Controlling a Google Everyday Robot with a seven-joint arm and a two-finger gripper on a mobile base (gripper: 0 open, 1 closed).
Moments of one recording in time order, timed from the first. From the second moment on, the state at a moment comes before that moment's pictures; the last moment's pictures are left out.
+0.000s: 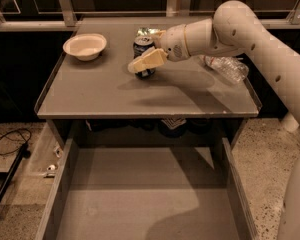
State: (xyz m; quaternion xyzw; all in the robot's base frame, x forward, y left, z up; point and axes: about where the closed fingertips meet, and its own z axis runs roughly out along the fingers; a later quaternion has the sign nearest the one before) arm 0.697 0.007 0.903 -0.50 0.65 0.32 0.47
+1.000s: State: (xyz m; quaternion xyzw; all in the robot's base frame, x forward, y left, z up) arm 0.697 0.007 0.903 -0.50 0.65 0.32 0.47
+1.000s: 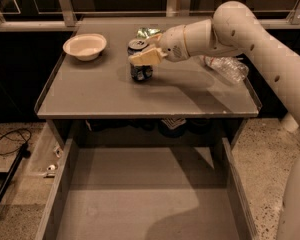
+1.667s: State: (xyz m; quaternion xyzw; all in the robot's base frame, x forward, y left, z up) arm 0.697 0.008 0.904 -0.50 0.65 0.32 0.47
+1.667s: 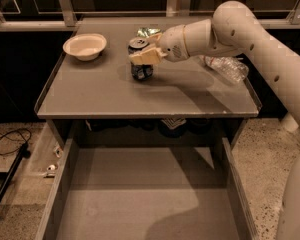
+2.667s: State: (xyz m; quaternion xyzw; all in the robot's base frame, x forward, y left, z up) arm 0.641 -0.030 0.942 -0.51 0.63 0.33 0.49
